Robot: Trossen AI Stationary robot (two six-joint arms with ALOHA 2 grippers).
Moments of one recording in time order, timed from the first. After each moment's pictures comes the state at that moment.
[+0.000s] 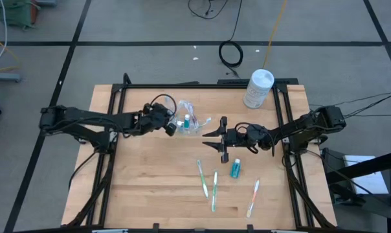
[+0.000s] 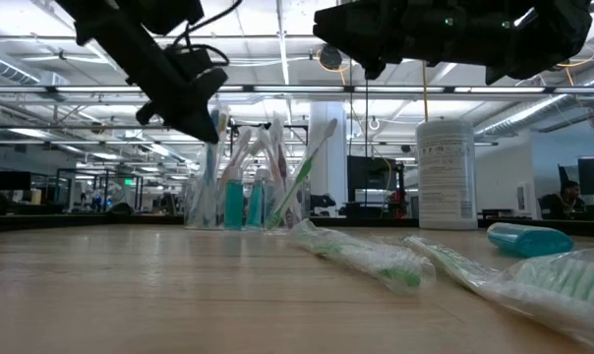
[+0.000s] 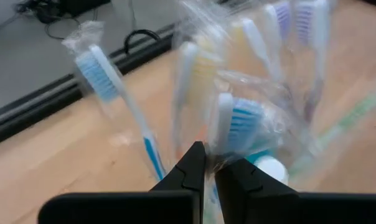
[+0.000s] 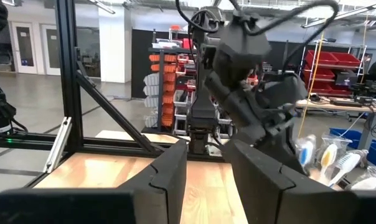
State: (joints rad) left arm 0.10 1.27 0.72 -0.21 -0.57 -0.50; right arm 0.09 1.51 0.58 1.09 0.06 -0.06
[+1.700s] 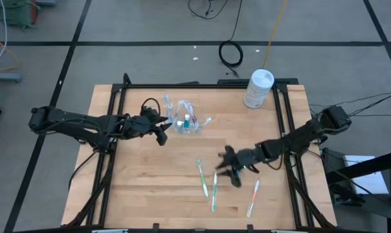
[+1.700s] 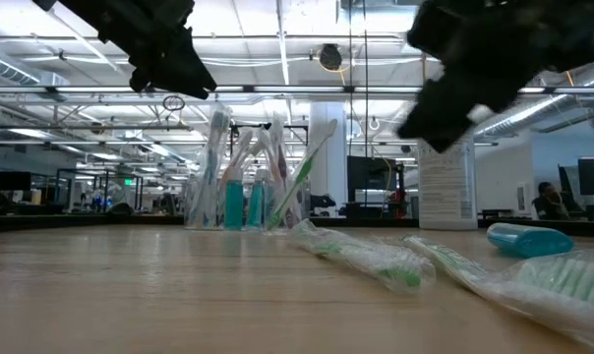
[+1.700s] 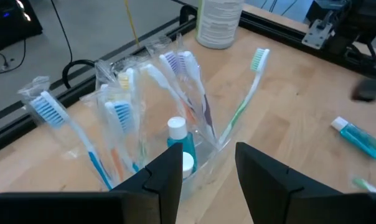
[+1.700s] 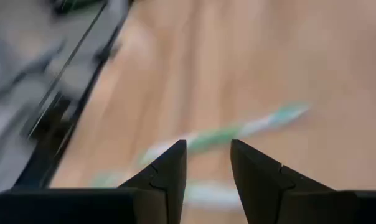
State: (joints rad) left arm -0.05 1.05 0.72 -0.23 -0.50 -0.42; right arm 0.35 1.46 0.61 0.33 0.00 0.41
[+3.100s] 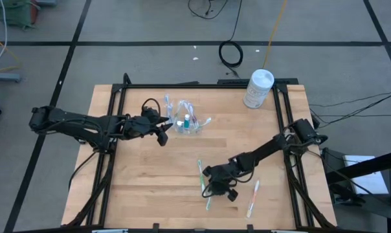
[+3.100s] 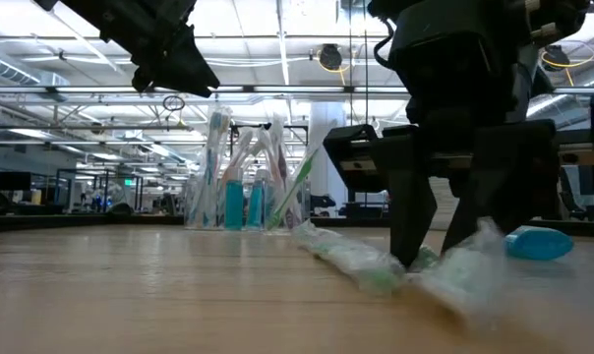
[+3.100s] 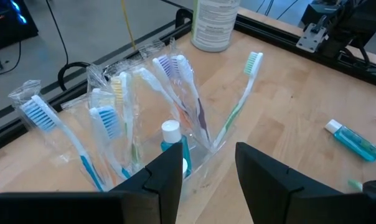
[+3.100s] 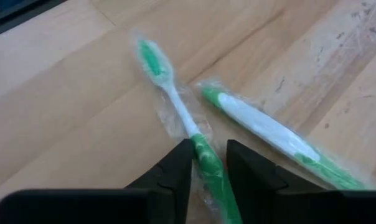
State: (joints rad) left arm -0.06 1.05 0.72 -0.20 -0.49 -0.42; right arm 0.36 1.94 0.93 0.09 -0.23 -0.40
